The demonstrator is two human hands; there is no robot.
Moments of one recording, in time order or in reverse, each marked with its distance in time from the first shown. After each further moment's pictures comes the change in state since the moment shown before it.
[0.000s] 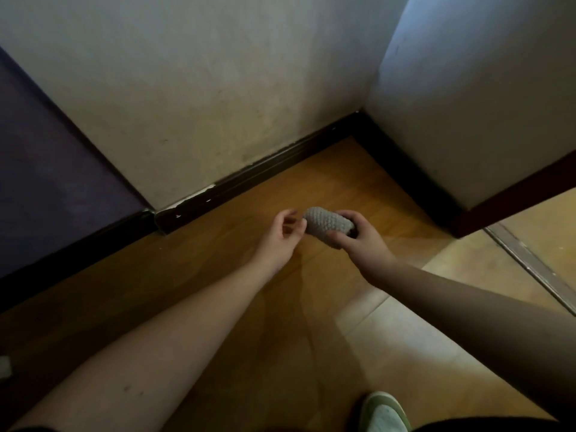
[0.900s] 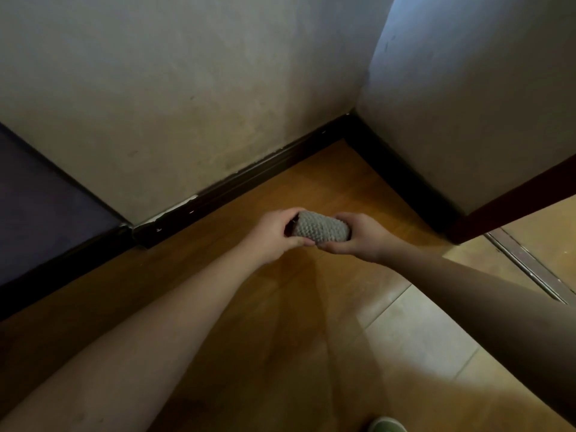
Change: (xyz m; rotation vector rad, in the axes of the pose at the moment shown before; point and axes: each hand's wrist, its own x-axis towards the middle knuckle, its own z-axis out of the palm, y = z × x) left_hand 0.030 0.042 -0.004 0.544 -0.112 0.256; right_hand 0.053 -0.010 -0.046 -0.717 -0.269 -0.171
